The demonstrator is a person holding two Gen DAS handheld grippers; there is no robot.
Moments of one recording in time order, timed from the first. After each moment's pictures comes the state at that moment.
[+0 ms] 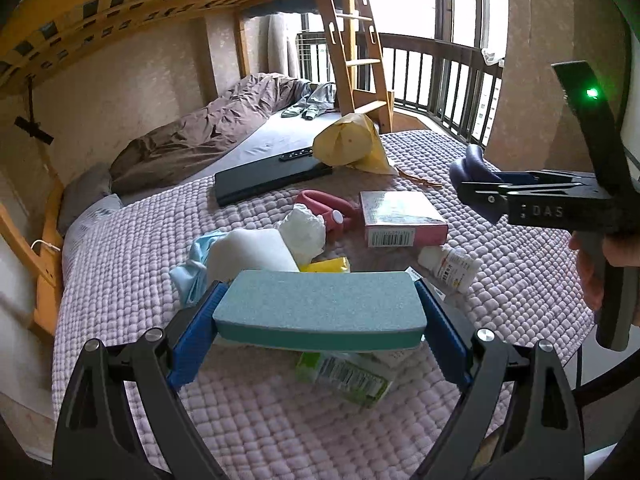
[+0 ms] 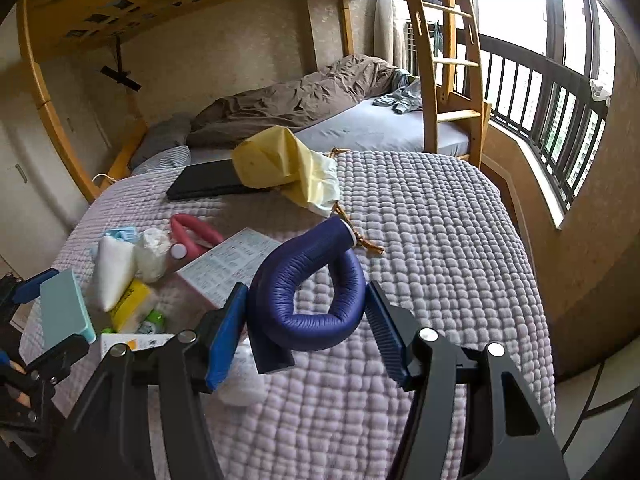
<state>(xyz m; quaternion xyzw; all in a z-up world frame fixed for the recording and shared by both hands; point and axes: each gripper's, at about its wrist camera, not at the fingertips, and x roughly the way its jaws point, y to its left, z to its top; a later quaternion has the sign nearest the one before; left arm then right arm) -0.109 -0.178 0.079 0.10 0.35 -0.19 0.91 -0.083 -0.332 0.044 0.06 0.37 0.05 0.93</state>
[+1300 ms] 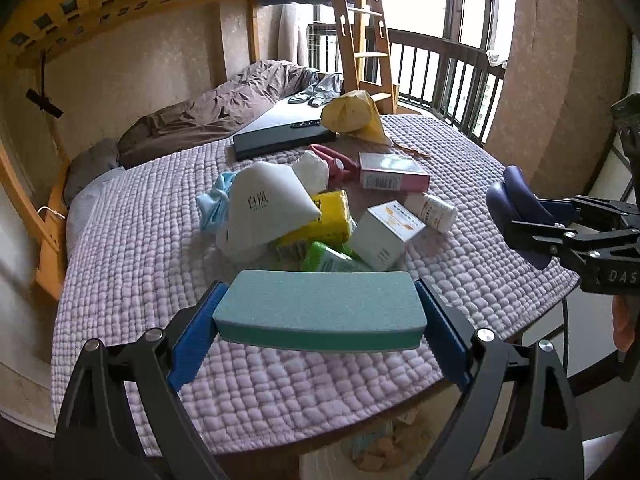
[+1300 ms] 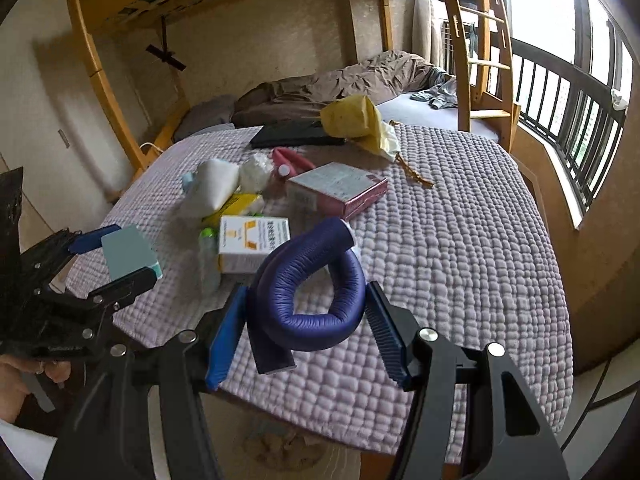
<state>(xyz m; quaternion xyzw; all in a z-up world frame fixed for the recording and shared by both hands) -0.168 -0.145 0.078 0.08 0.38 -0.18 0.90 -0.195 -0.285 0.054 0.04 0.39 0.11 0.91</state>
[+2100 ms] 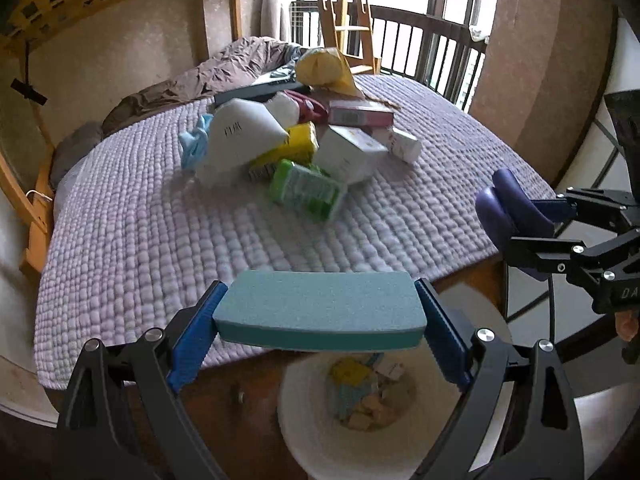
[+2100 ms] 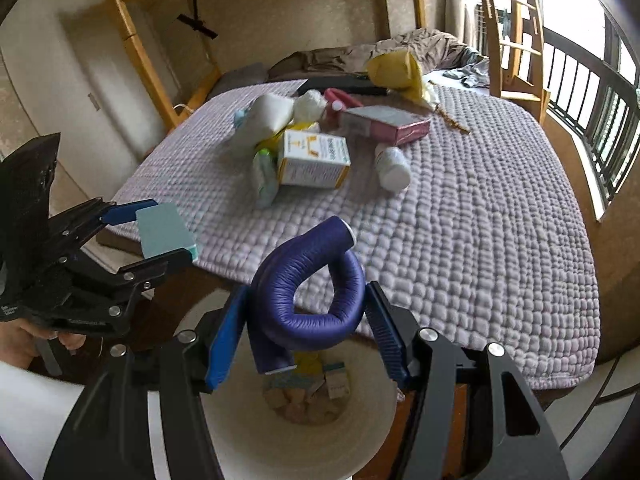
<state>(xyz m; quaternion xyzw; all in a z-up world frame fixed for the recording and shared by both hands) -0.217 -0.140 0.054 0.09 0.42 -0.21 0.88 -0.255 -0.265 0.032 0.02 0.43 0.17 0.89</state>
